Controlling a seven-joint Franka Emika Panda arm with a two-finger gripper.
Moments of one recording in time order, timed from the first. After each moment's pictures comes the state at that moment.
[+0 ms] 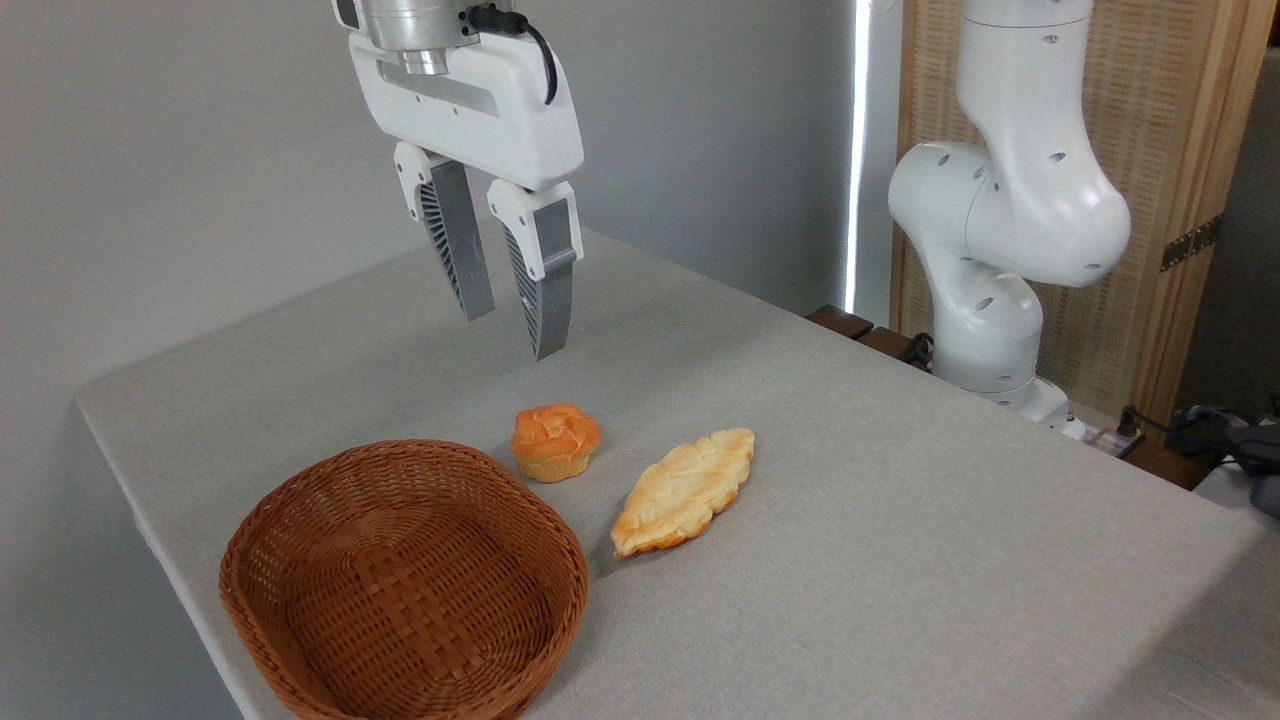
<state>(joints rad) -0.05 -0.02 -0.03 -1.58 -0.01 1.58 0.66</state>
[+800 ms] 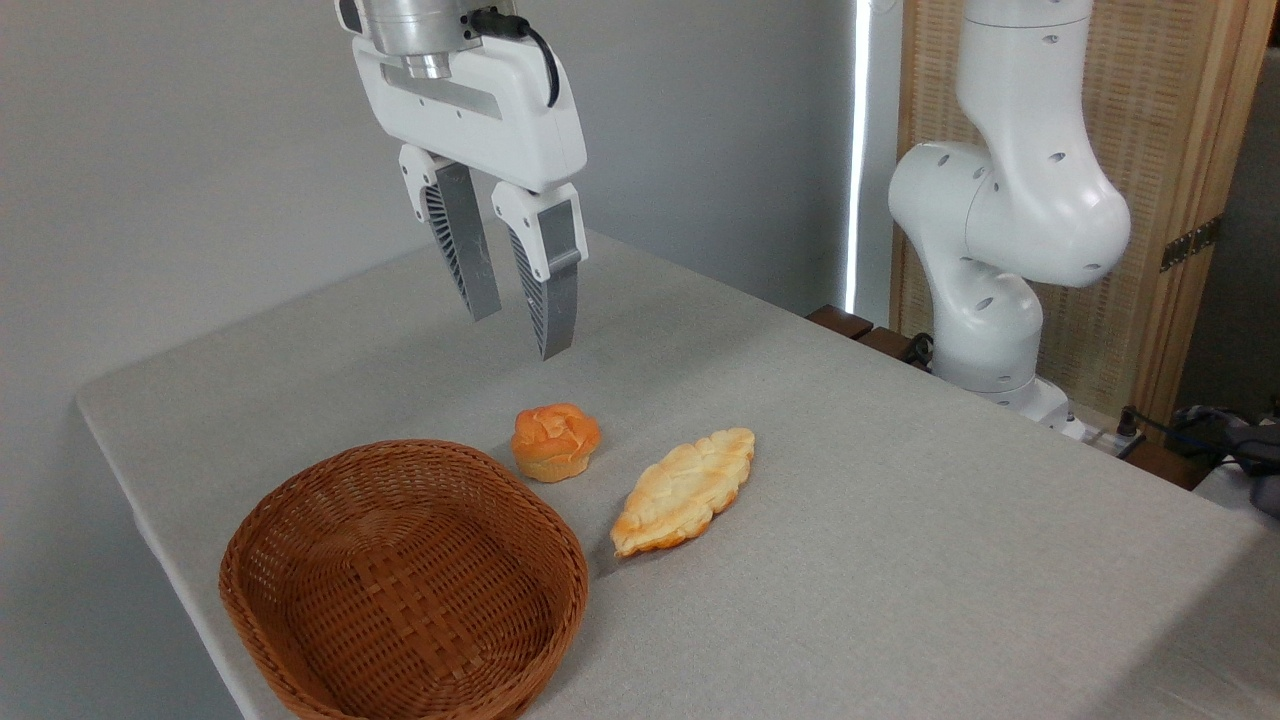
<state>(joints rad) -0.05 -0.02 -0.04 -1.59 -0.01 1.56 0.66</state>
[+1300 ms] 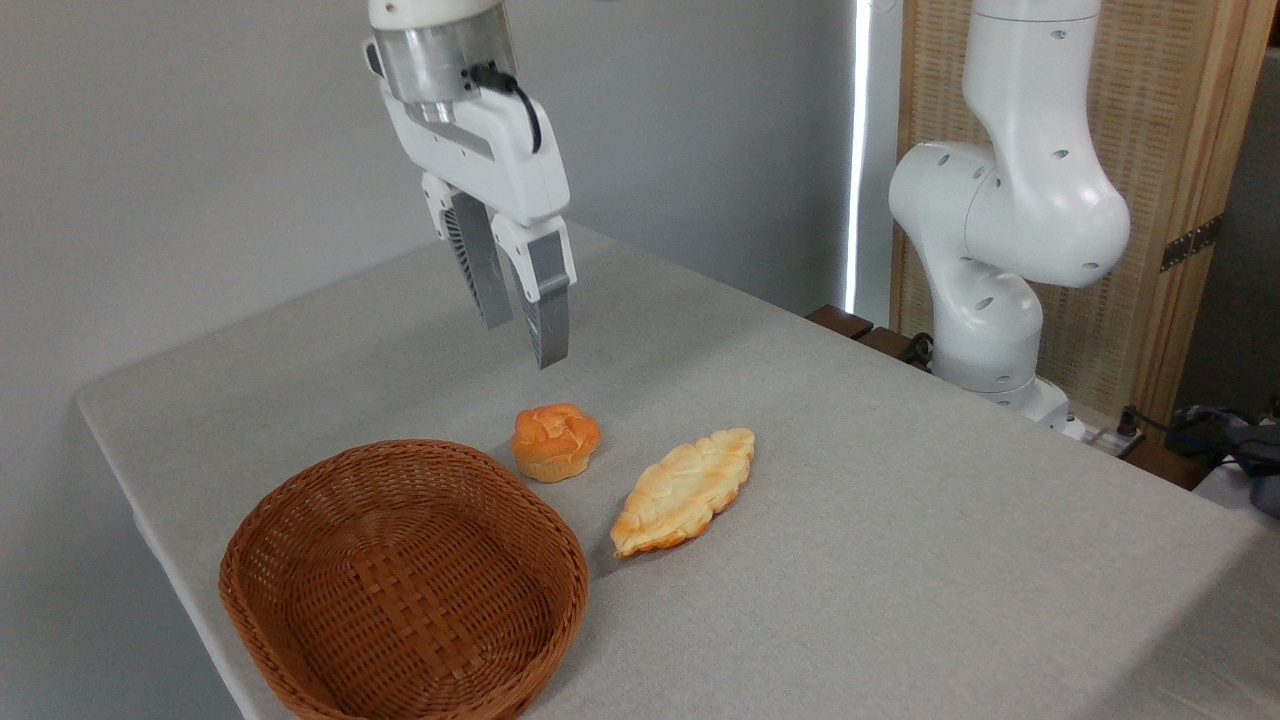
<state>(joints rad) -0.06 -0.10 -0.14 -1.81 -0.02 1.69 0.66</state>
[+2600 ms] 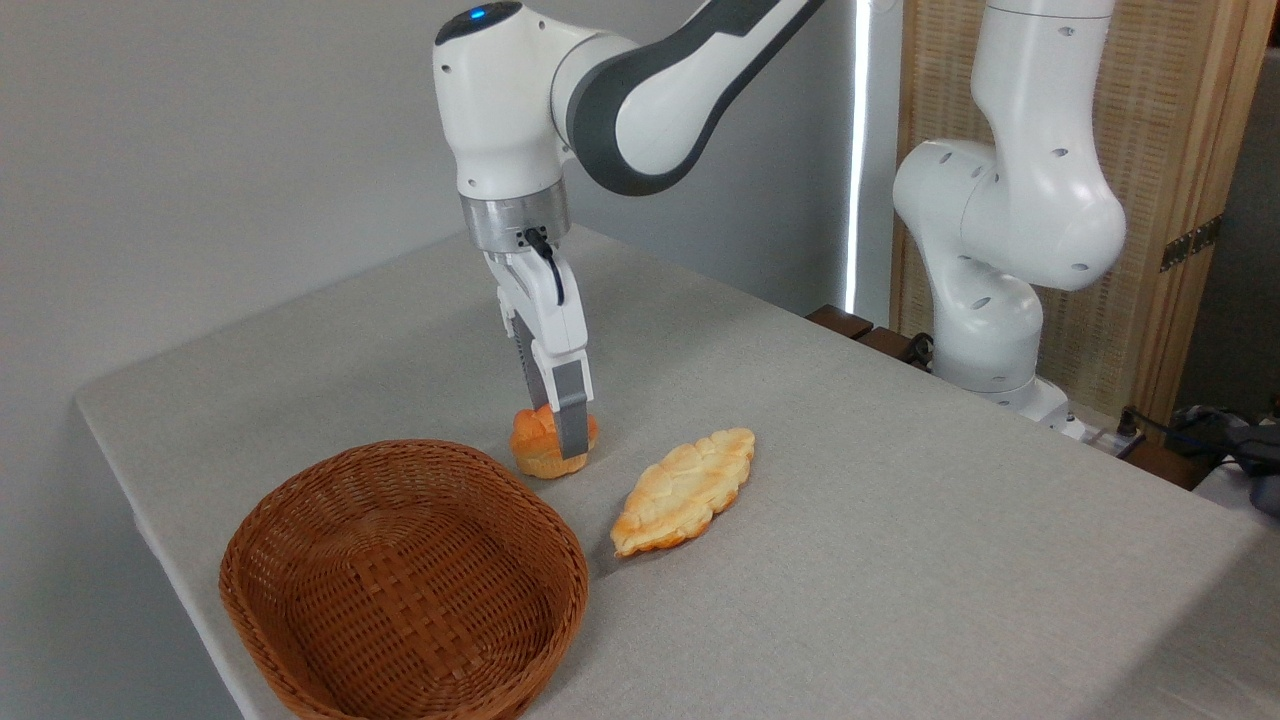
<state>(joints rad) -0.16 -0.17 -0.18 -2.27 -0.02 2.13 0.75</state>
